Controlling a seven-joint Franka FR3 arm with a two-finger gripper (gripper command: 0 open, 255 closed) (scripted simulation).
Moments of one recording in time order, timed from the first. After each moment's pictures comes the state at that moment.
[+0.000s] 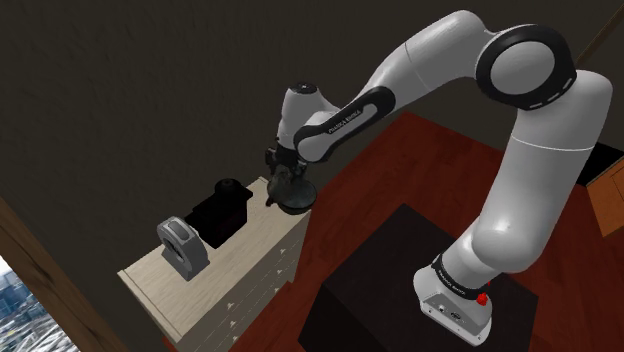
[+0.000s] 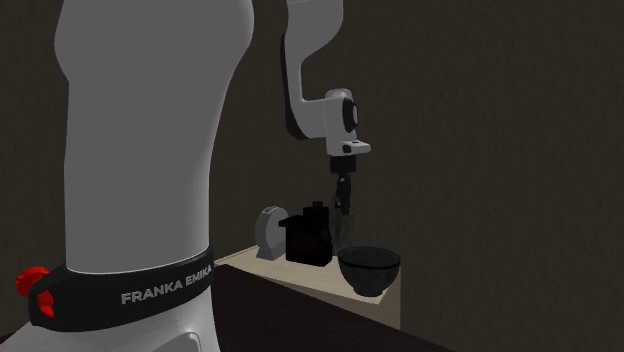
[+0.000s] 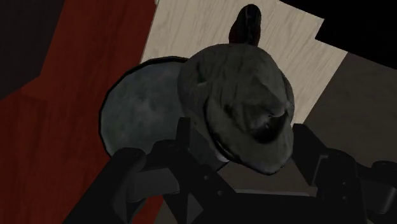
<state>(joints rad) -0.06 0.33 0.28 -2.16 -0.23 2.59 1.49</state>
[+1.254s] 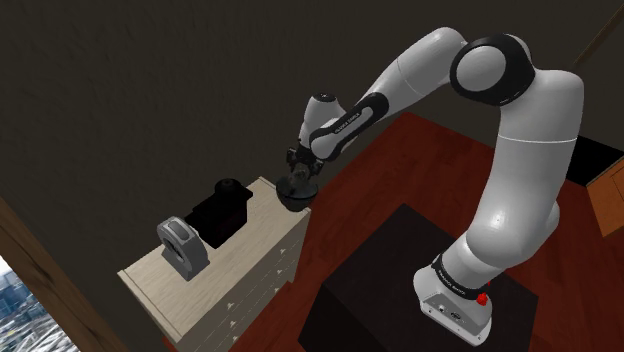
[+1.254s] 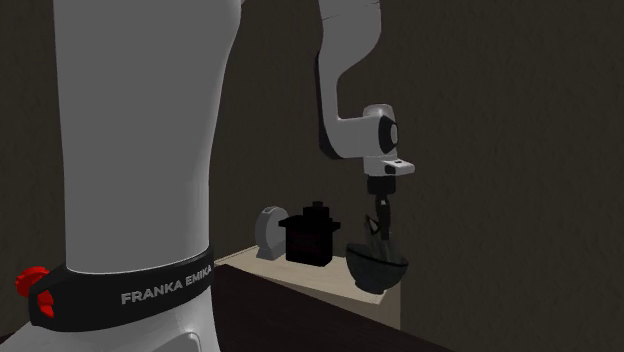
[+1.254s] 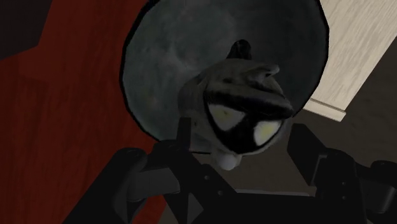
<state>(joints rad) -0.20 0.45 0.21 -2.15 -0.23 2.70 1.29</state>
